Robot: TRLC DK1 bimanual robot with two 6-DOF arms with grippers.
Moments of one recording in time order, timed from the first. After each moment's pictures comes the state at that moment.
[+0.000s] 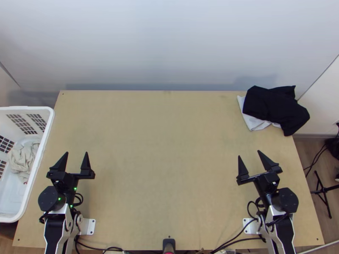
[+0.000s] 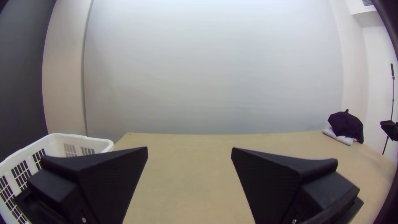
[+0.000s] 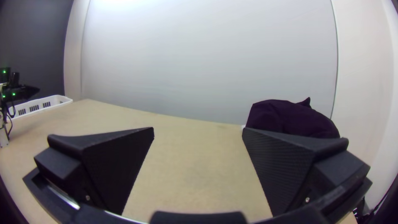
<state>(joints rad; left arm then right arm) 0.06 0.00 0.00 -0.01 0.03 -0.01 0.09 0.00 0.00 0.03 -0.17 -0.04</state>
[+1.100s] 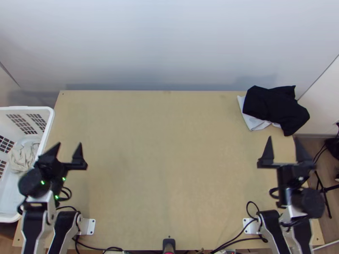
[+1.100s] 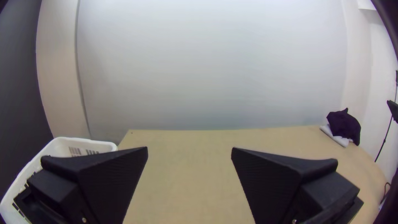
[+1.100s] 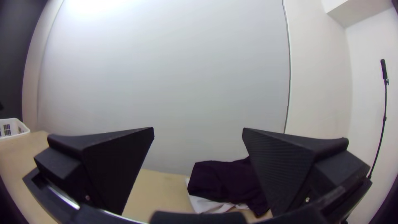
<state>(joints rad) 0.07 0.37 0.48 -0.24 0.02 0.02 0.11 0.25 0.37 0.14 0.15 -0.13</state>
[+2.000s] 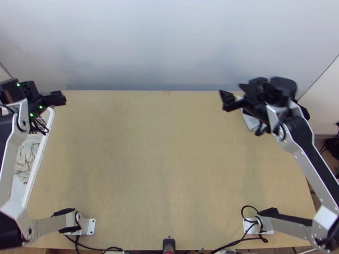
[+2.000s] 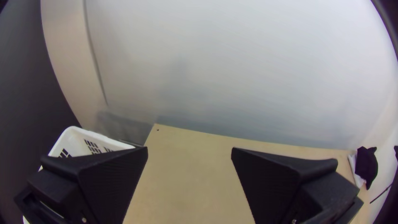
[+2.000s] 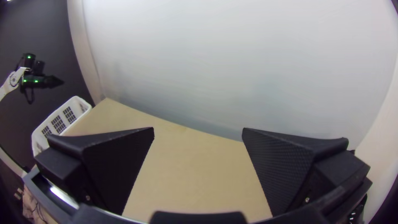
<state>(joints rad) 0.26 1.34 1.42 -0.55 0.01 -0.01 0.31 1.35 1.39 -0.38 -0.14 0.02</state>
